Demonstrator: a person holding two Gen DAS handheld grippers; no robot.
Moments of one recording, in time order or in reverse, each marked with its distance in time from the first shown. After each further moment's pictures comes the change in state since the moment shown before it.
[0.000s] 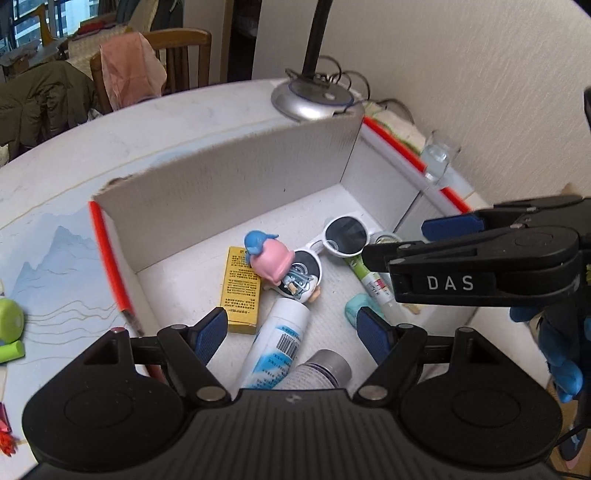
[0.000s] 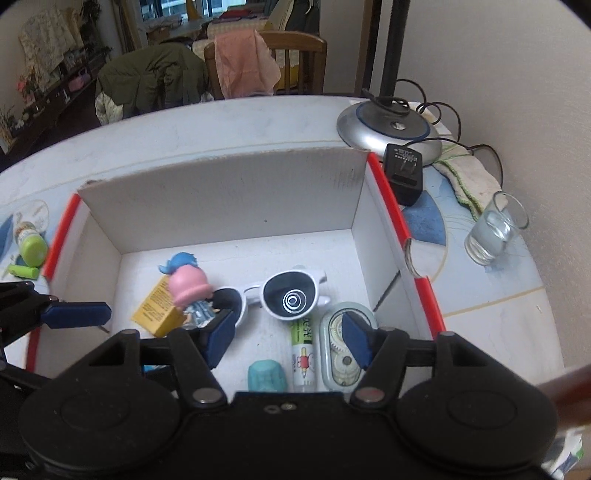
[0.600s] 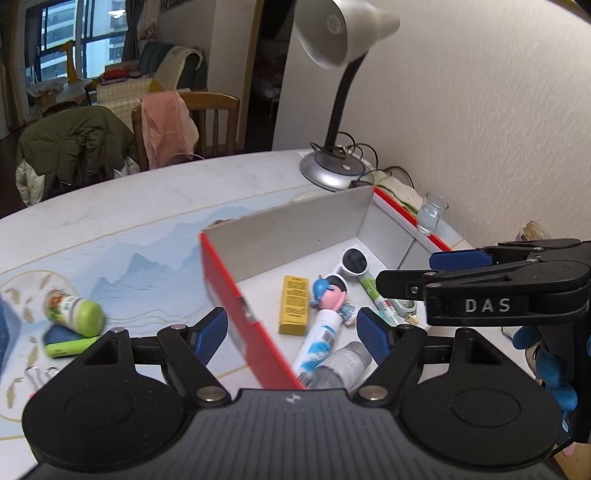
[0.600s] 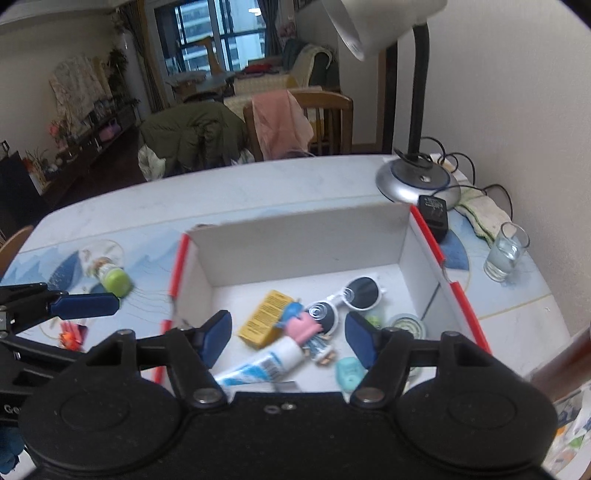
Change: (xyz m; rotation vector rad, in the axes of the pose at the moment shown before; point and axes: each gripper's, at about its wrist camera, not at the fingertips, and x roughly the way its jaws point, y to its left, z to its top) left arm -0.111 0.041 -0.039 -0.017 -0.210 0.030; right arm -0.082 0.059 -0.022 0.030 -0.183 0.103
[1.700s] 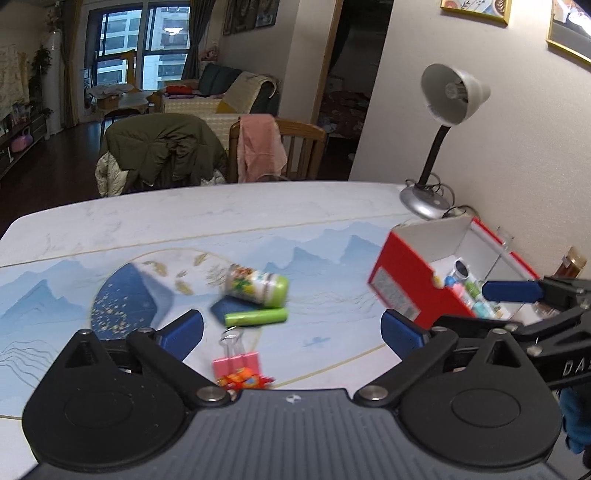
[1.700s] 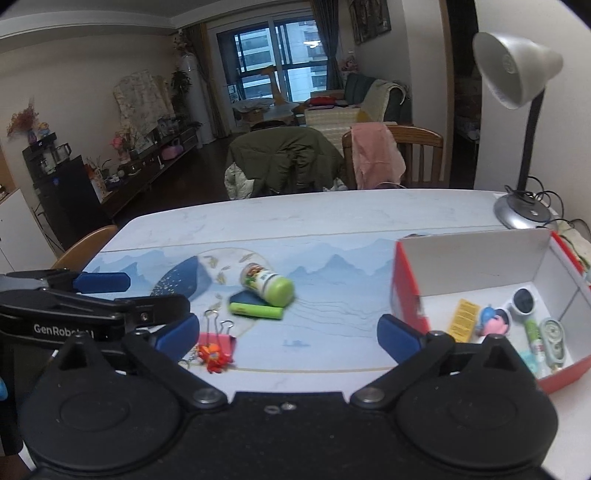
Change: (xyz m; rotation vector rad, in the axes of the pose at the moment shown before) left arm -0.099 0.190 -0.070 -0.098 -0.105 0.113; right arm 0.001 0.198 -0.033 -0.078 -0.102 0.139
